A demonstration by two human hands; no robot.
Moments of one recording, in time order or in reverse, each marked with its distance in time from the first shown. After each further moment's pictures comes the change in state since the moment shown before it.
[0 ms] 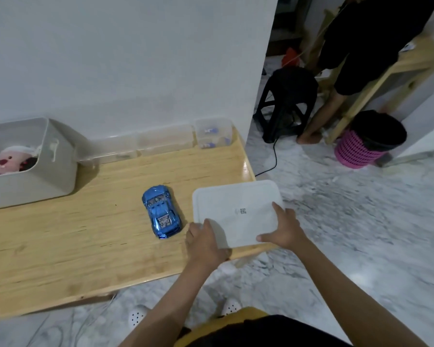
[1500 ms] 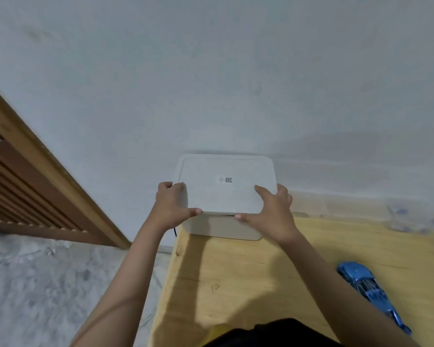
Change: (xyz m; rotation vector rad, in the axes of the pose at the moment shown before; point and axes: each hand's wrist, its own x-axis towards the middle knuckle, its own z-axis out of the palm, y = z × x) left_hand 0.054 -0.424 -0.423 -0.372 0.439 -0.006; right_hand -0.049 -0.562 0.182 0.050 0.236 -0.590
